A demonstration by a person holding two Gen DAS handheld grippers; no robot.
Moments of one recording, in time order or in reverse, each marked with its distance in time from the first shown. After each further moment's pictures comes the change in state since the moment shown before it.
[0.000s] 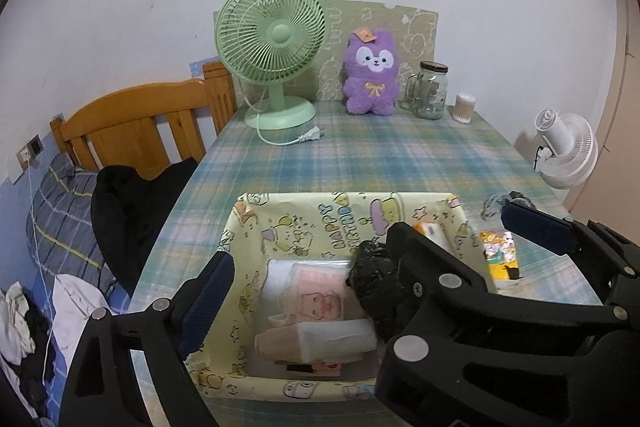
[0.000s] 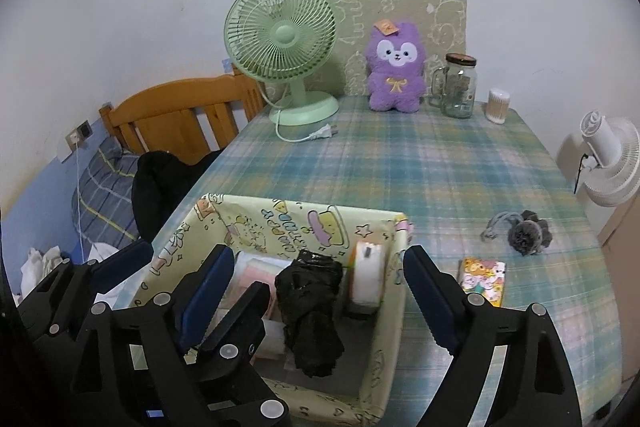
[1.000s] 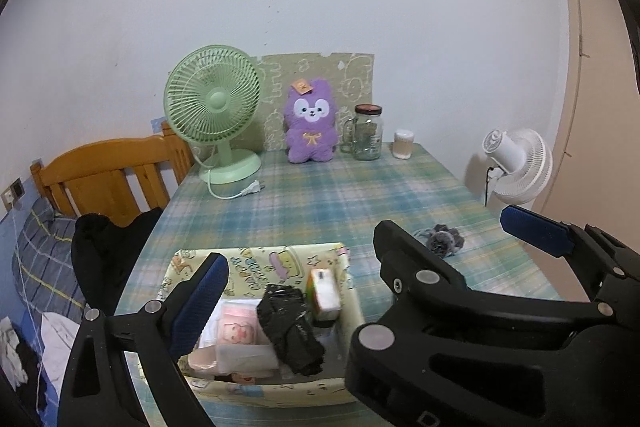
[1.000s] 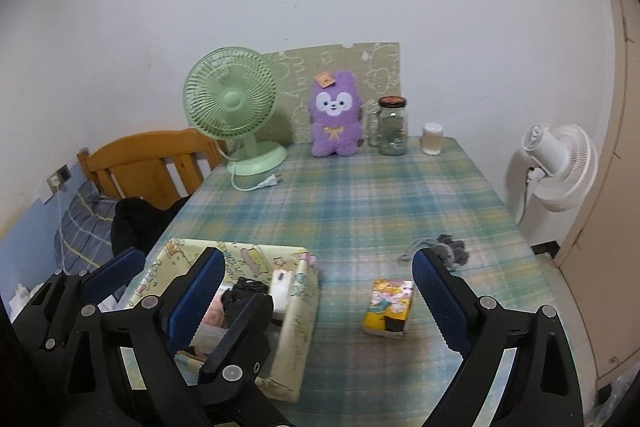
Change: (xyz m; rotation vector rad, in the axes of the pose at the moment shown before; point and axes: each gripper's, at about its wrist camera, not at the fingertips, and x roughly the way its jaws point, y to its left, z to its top) left arm -0.054 -0.073 0.018 0.075 -0.140 -0.099; right arm -0.085 -0.060 0.007 0.073 -0.147 -0.122
